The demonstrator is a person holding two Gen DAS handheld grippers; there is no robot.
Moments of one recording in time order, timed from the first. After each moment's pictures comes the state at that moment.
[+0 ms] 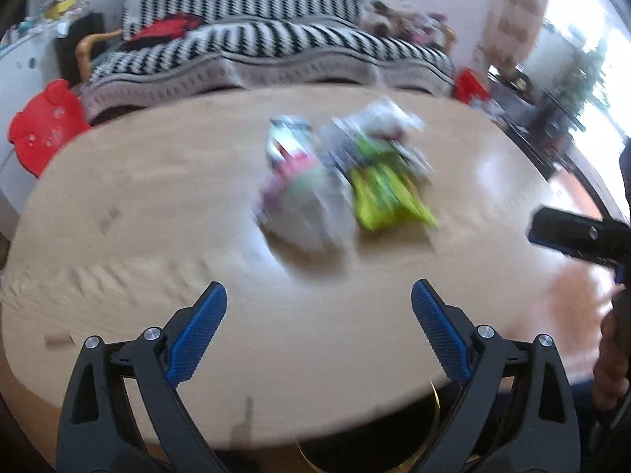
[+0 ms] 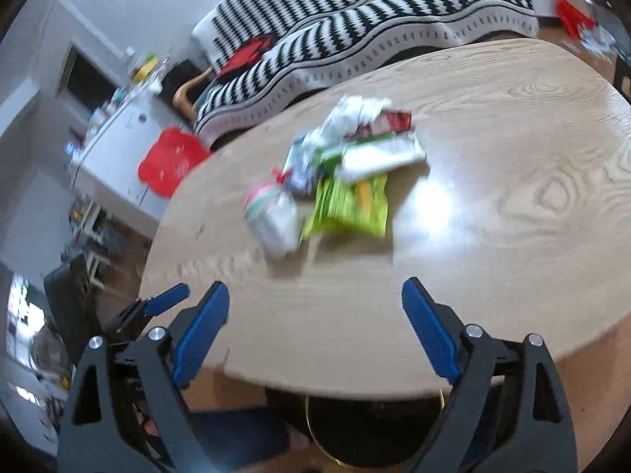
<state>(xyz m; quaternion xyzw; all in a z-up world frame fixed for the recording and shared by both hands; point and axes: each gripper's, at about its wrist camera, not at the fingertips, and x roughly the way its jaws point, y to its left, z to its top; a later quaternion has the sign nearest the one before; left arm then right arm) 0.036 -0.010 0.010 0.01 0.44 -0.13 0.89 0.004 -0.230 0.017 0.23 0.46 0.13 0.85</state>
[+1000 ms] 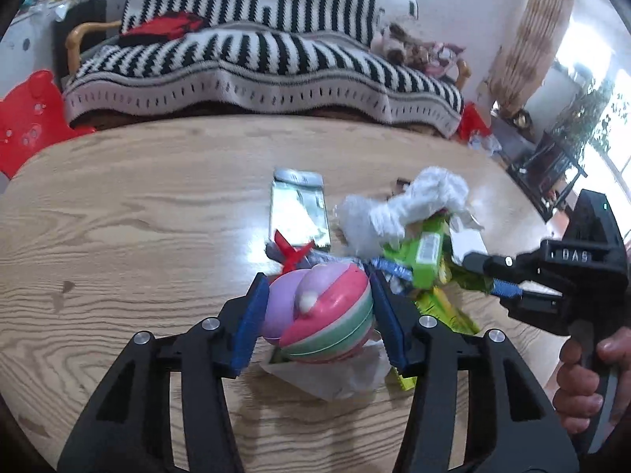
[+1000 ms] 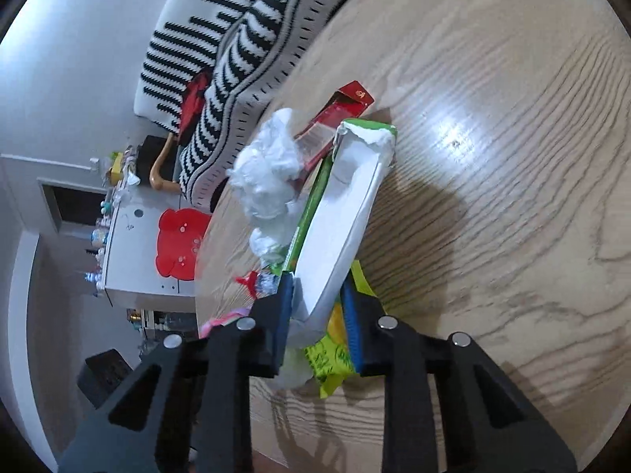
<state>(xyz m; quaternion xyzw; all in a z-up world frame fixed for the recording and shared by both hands) 0.135 -0.012 -0.003 -0.05 0.42 -0.15 0.89 0.110 -0.260 -0.056 0.43 0.47 0.12 0.76</state>
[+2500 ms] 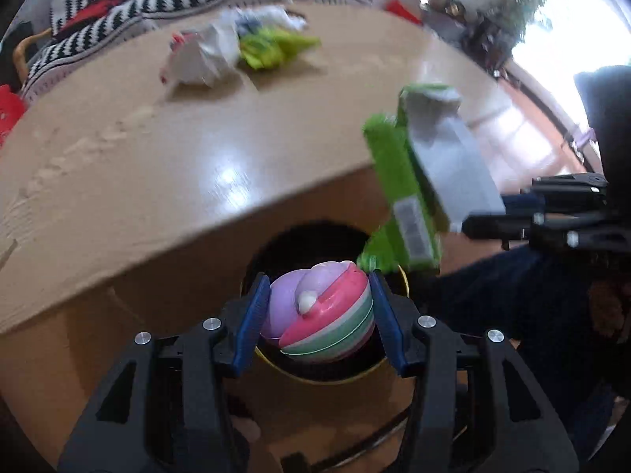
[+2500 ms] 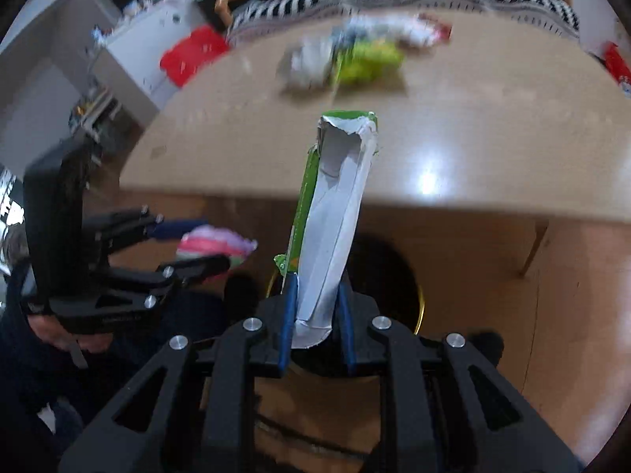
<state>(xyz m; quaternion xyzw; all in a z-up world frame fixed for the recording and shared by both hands) -0.124 -0.036 -0.067 0.08 0.52 -0.26 0.81 -0.175 -0.183 -0.067 0.06 0.54 0.20 0.81</state>
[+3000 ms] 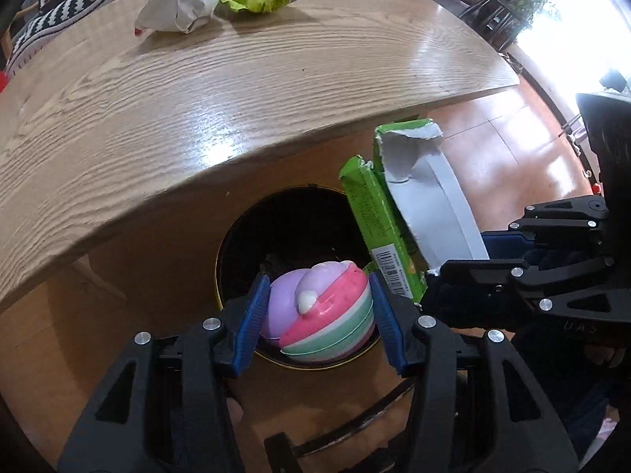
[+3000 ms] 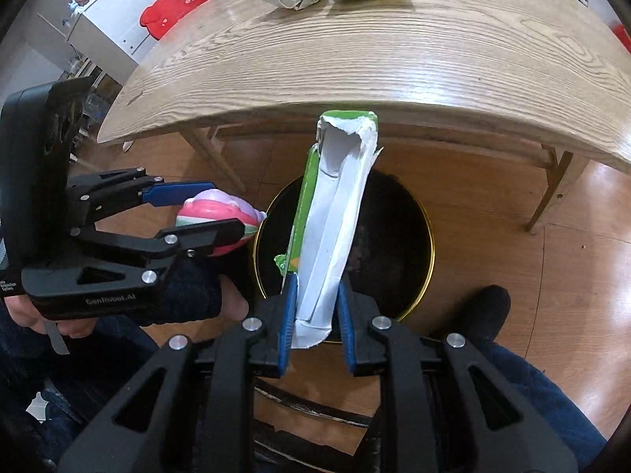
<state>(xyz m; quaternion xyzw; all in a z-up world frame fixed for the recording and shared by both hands) -0.110 -0.045 -0.098 0.07 0.57 -0.26 0.77 -0.174 -0.170 -0.096 0.05 0.60 0.19 0.78</state>
